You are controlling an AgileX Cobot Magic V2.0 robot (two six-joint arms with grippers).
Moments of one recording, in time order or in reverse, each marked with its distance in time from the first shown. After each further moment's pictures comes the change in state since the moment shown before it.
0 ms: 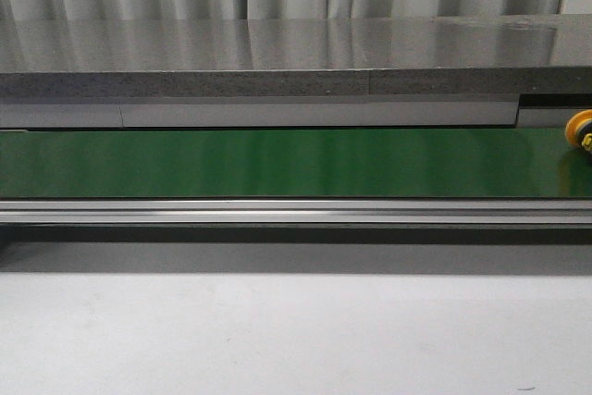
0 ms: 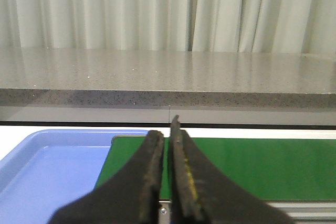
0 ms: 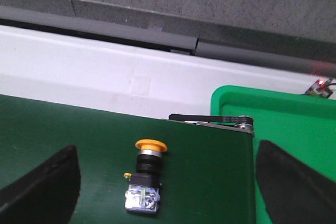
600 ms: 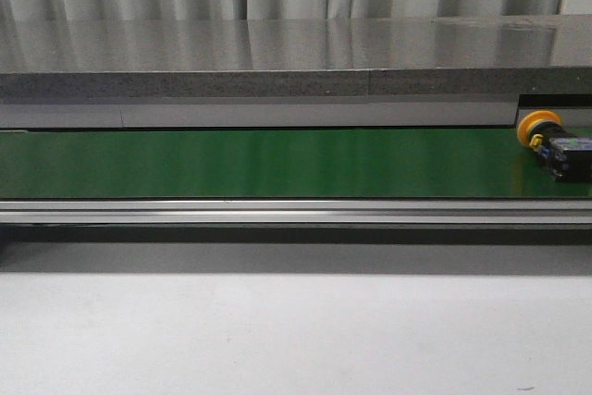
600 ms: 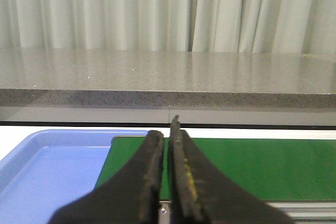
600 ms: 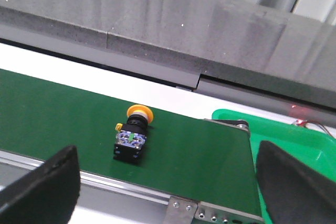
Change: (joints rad) left arm 0.000 0.000 0.000 0.000 0.000 0.000; right arm 0.096 -0.775 0.630 0.000 -0.229 -0.061
